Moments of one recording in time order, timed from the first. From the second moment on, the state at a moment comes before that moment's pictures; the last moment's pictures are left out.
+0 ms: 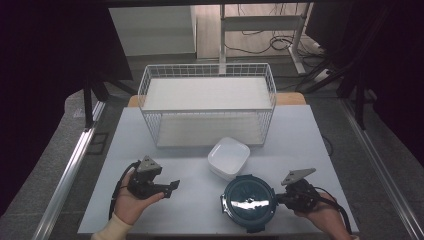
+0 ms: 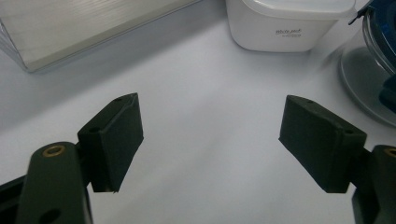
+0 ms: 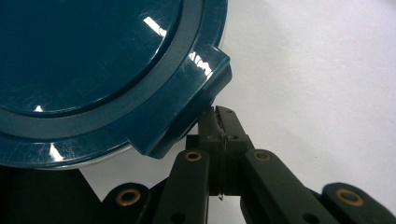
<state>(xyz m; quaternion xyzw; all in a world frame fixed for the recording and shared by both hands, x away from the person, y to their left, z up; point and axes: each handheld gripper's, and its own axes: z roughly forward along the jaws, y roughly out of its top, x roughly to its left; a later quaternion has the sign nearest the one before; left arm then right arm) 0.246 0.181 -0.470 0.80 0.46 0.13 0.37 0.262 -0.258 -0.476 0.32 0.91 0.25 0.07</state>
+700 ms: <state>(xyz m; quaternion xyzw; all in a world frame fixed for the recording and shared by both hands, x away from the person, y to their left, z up) 0.244 0.176 -0.468 0.79 0.46 0.11 0.39 0.273 -0.282 -0.472 0.42 0.85 0.31 0.06</state>
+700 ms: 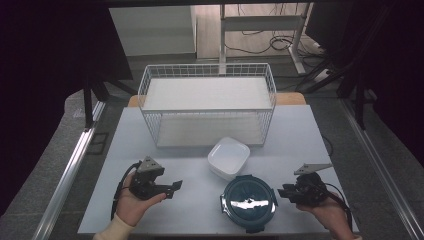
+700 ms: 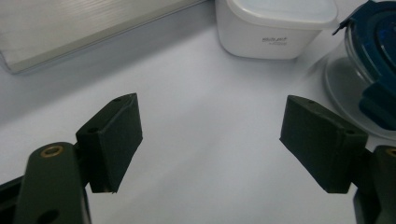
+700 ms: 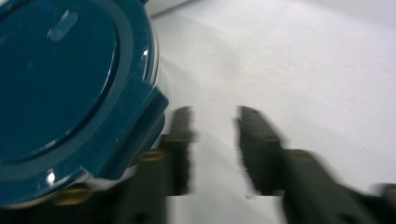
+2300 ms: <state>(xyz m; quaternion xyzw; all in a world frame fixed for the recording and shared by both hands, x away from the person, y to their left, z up) 0.232 0.094 -0.488 0.76 0.48 -0.06 0.44 0.260 -0.268 -0.471 0.47 0.78 0.41 -0.04</state>
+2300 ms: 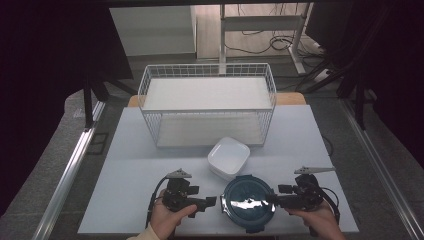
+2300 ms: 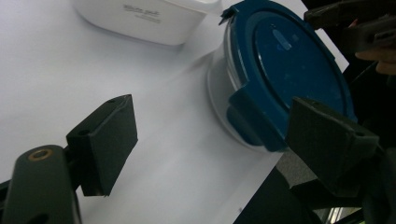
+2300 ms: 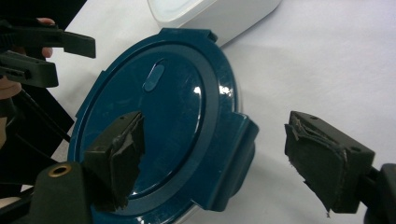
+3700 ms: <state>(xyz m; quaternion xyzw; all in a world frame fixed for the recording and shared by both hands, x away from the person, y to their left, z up) 0.241 0.053 -0.518 0.67 0.54 -0.23 0.45 0.260 -0.266 -0.502 0.54 0.72 0.40 -0.19</state>
